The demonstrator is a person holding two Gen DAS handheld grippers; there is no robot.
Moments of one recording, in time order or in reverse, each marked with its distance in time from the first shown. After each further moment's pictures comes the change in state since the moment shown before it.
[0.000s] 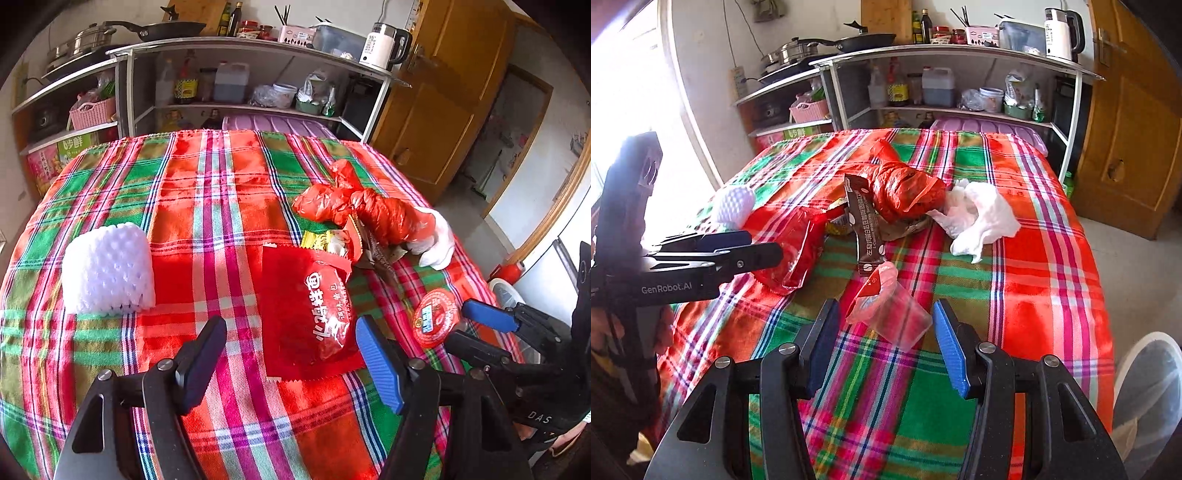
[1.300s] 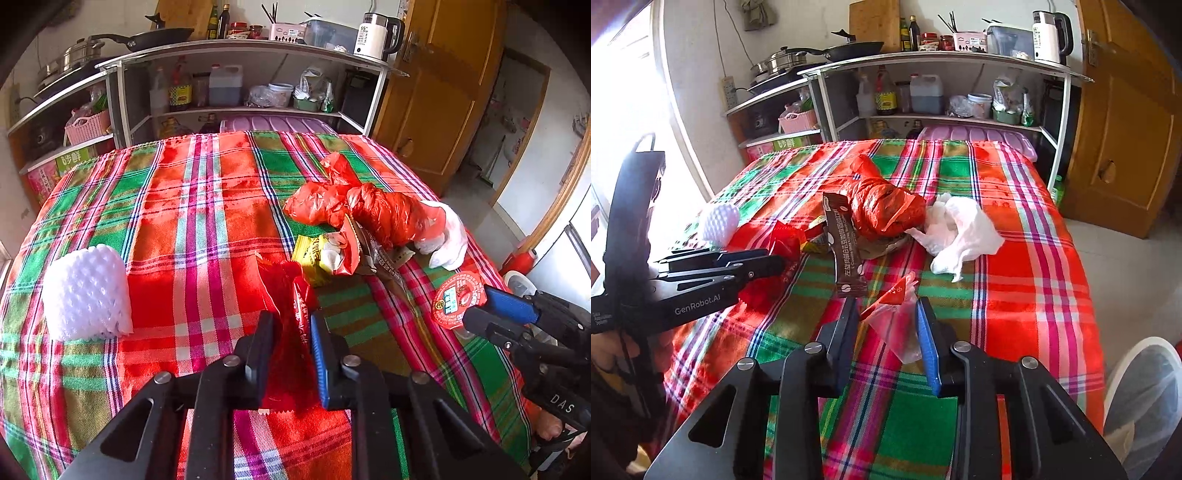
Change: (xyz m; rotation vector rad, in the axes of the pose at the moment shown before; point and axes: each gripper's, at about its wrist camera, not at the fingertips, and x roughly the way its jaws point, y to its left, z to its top) left arm 0.016 -0.015 0.005 0.054 -0.003 0.049; right arm -0.003 -0.014 0.006 0.038 -0.037 -0.021
